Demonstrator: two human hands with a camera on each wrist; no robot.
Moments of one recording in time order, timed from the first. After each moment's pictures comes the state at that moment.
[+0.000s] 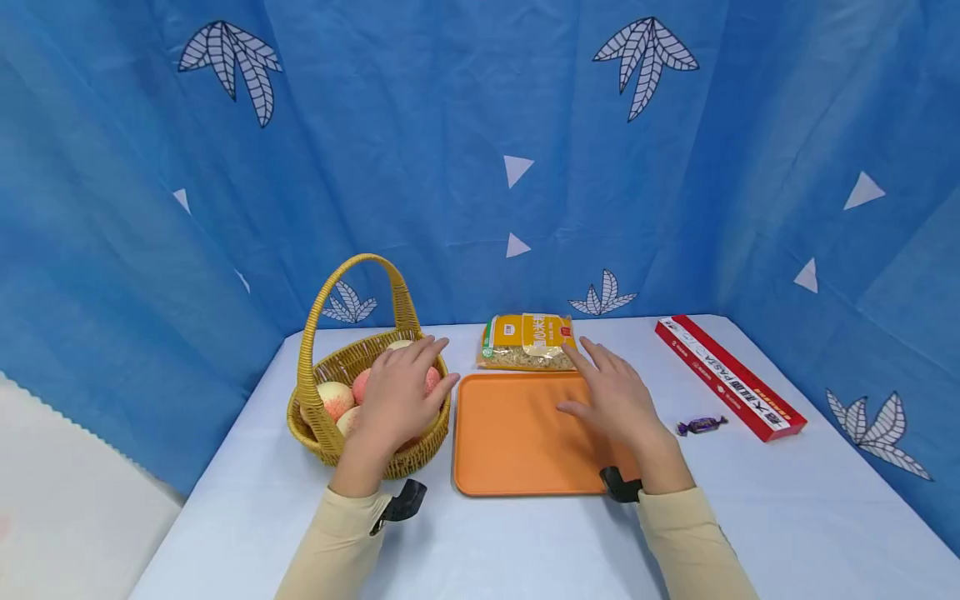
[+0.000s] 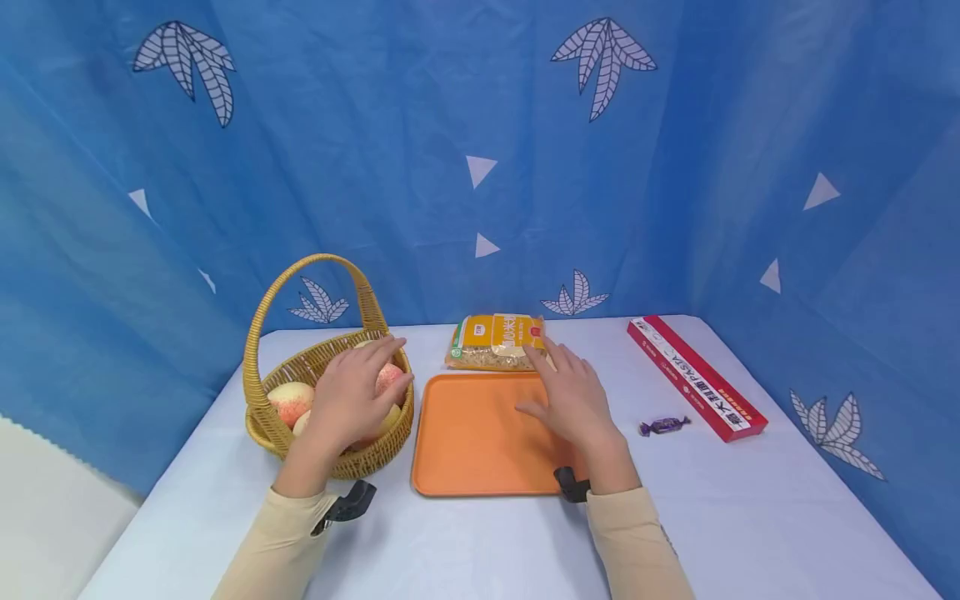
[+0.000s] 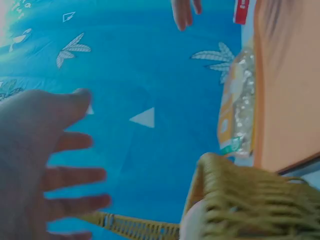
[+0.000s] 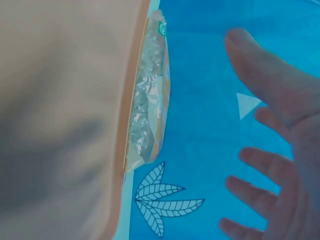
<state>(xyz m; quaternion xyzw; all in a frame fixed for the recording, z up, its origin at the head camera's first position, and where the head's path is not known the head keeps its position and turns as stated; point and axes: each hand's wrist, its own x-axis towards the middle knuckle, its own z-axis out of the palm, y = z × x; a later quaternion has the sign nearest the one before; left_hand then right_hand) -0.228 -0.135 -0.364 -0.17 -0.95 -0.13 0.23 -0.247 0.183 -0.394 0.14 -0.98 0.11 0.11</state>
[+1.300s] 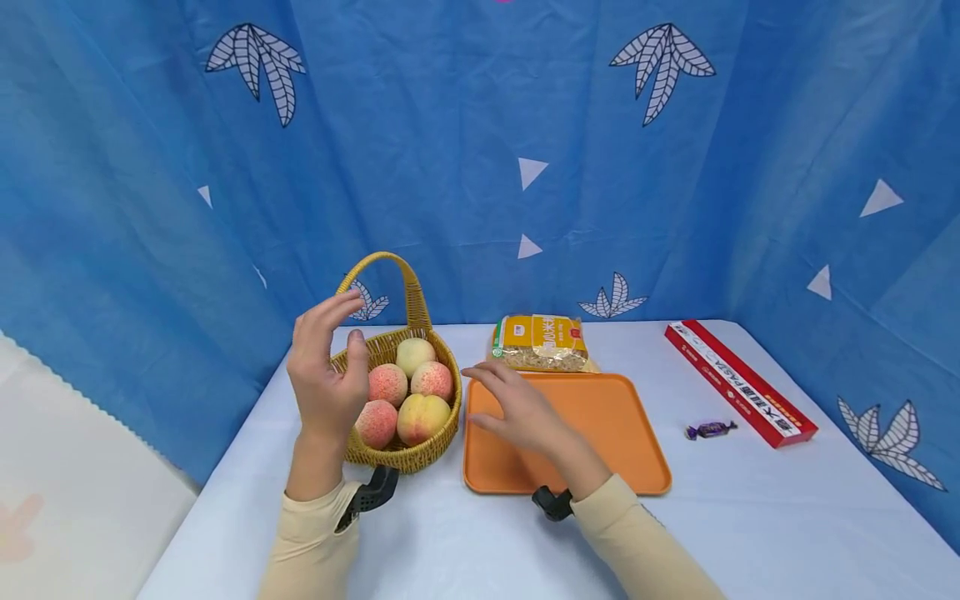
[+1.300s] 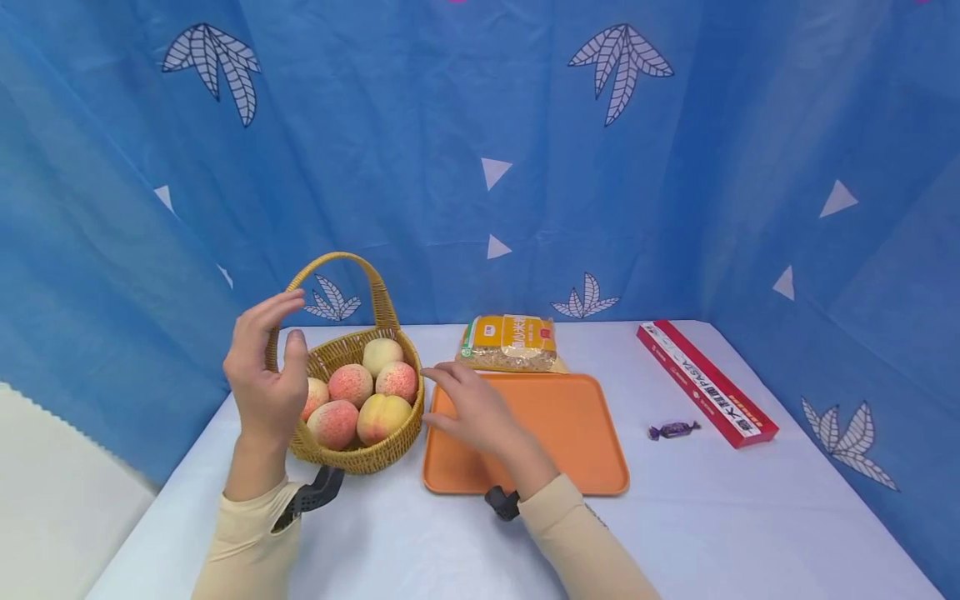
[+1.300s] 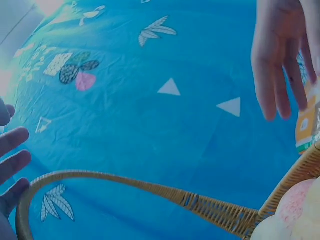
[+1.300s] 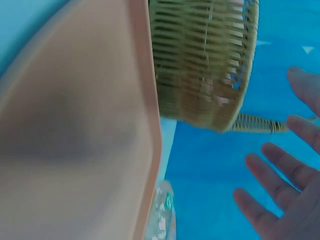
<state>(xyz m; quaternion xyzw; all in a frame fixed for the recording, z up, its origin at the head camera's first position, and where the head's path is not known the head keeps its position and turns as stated) -0.204 -0.183 -0.308 -0.23 -0.66 -0.40 0.59 -0.238 0.062 -0.393 0.31 -0.91 0.26 0.04</state>
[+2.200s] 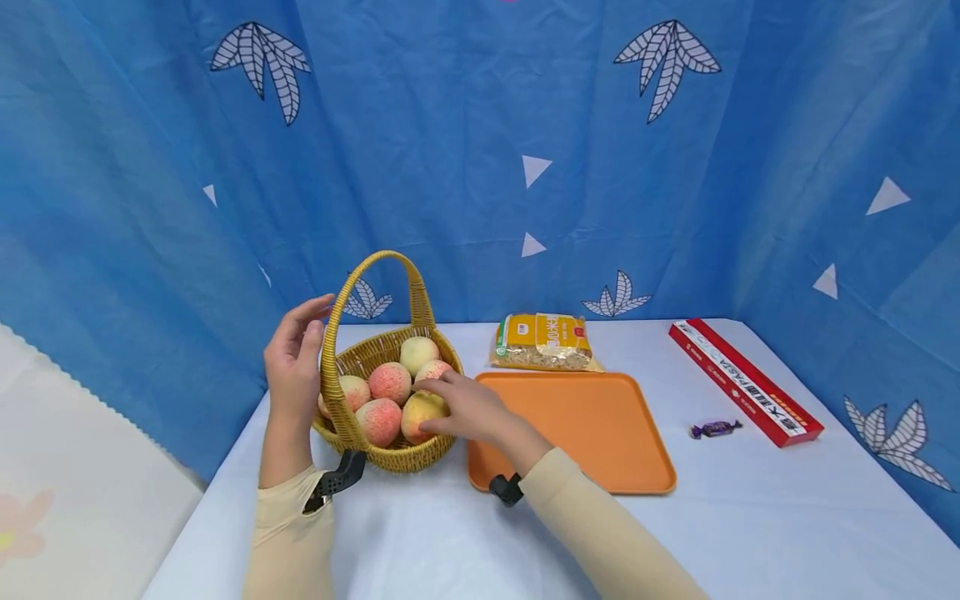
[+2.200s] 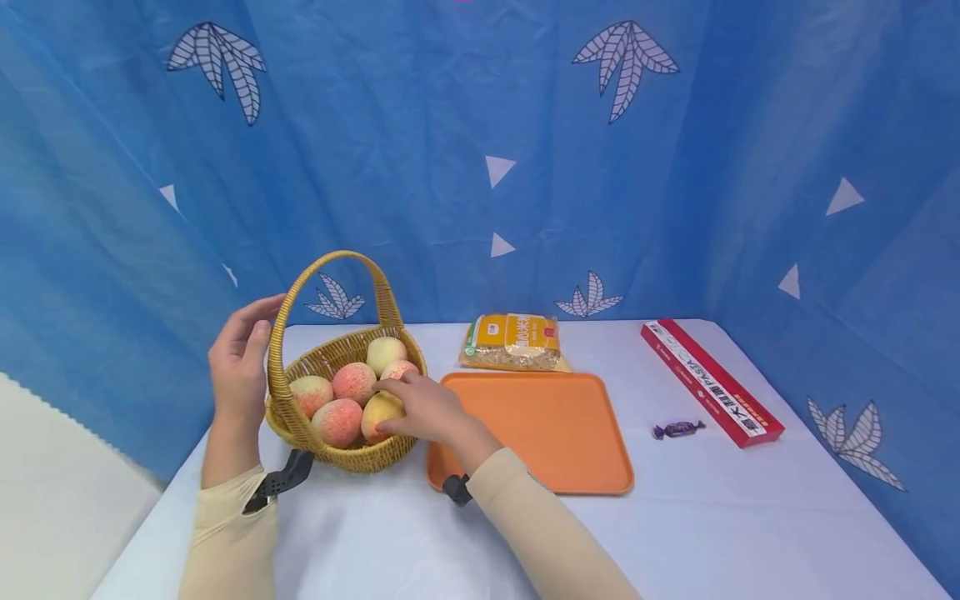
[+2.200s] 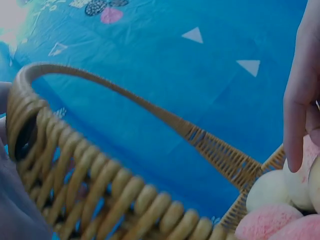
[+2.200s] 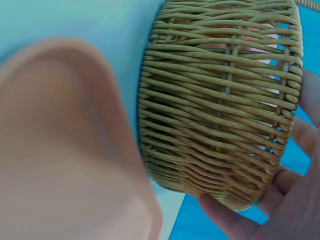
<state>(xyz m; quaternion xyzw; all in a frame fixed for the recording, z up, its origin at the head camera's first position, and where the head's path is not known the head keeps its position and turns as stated) -0.215 -0.245 -0.333 -0.11 -0.73 -0.57 0.37 -0.250 -0.009 -0.392 0.34 -0.92 0.19 -0.03</state>
